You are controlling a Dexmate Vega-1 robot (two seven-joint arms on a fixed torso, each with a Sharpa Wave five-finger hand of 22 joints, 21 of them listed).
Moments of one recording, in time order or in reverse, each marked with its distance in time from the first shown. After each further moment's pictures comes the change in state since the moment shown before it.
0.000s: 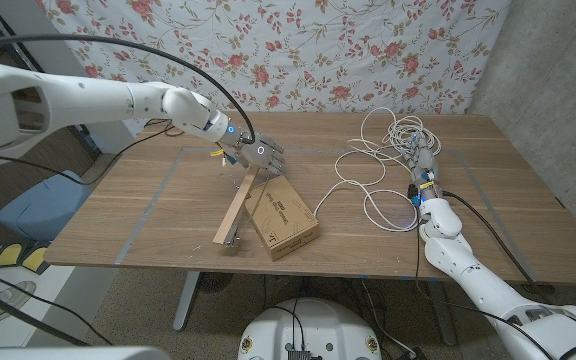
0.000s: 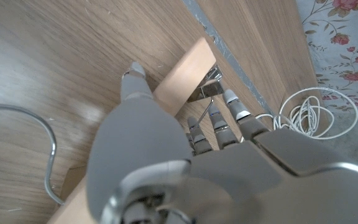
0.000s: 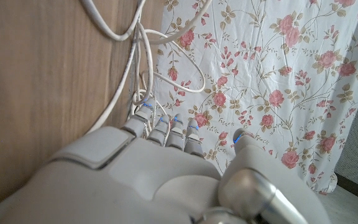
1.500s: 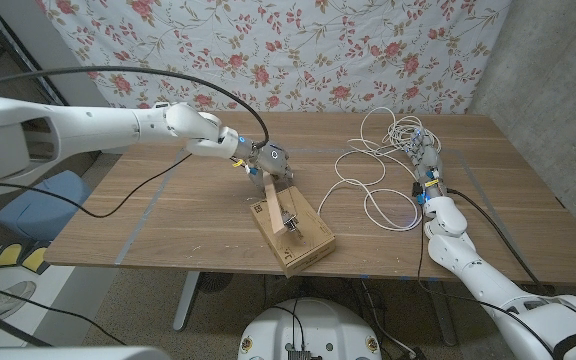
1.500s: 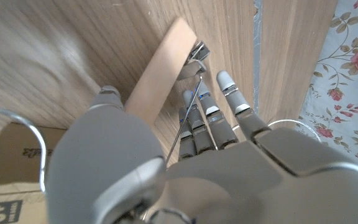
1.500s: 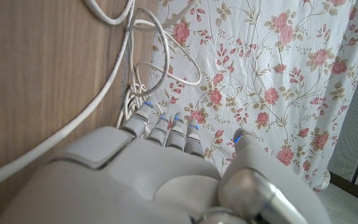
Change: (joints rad) left arm 0.151 0.047 -0.149 -0.103 -0.450 -0.006 -0.342; left_hand -0.414 -0.225 0.308 0.276 -0.156 0.229 0.184 -0.047 0.009 0.177 0.122 0.023 0.108 0.238 -0.018 -0.057 0.053 0.063 0.098 0.265 -0.016; right arm 0.039 0.004 0.015 0.084 0.023 0.051 0.077; right_hand 0.002 -0.002 0.004 -0.004 0.000 0.018 -0.004 0.000 0.000 0.016 0.009 0.000 0.000 0.029 0.007 0.000 0.000 0.023 0.002 0.008 0.000
